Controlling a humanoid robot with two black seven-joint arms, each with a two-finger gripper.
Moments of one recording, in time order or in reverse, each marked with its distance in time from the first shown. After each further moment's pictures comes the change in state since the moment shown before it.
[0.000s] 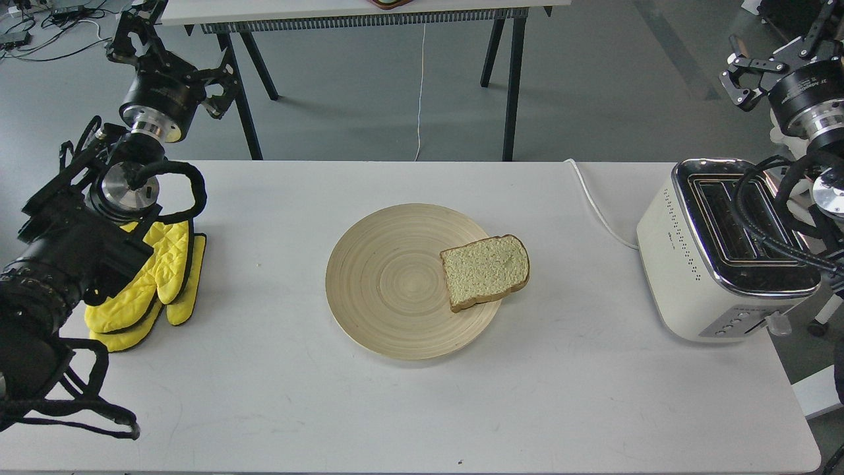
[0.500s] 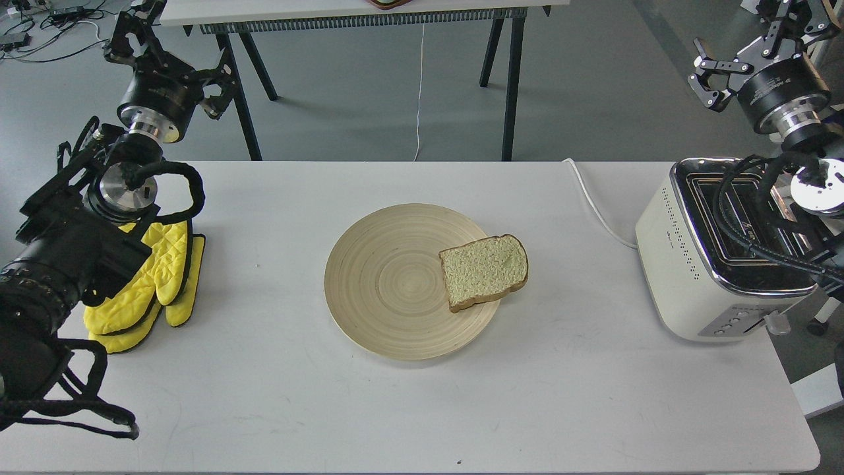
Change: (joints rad) left arm 0.002 0.003 0.000 0.001 -0.002 0.000 0.000; right arm 0.031 -0.077 -0.202 0.188 -0.044 -0.073 0.012
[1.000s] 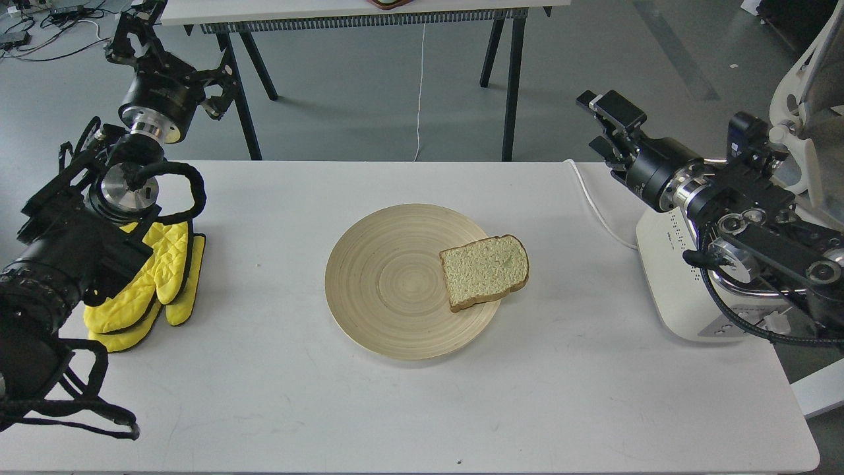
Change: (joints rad) left arm 0.000 -0.003 0.000 -0.001 0.000 0.000 0.000; right arm -0.083 -0.052 -0.482 0.433 -0.654 -0.431 0.012
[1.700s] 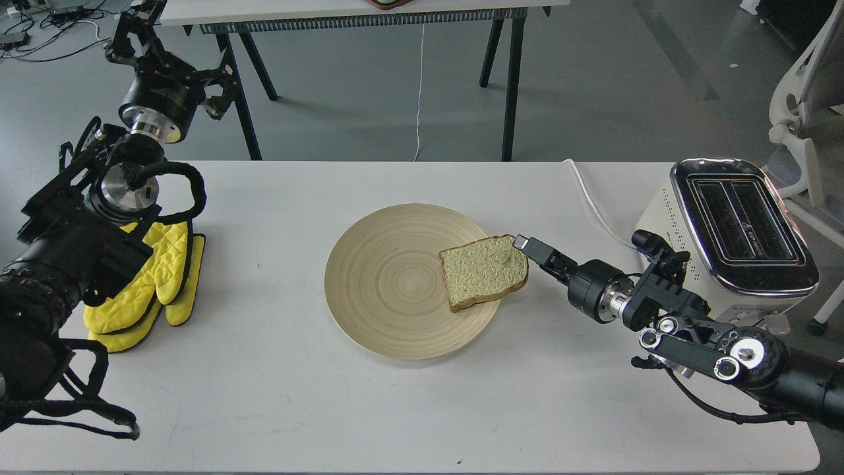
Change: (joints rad) left arm 0.000 0.000 0.000 0.000 0.000 0.000 0.000; right arm -0.123 0.158 -0.199 -0.094 -0.158 -0.105 -0.005
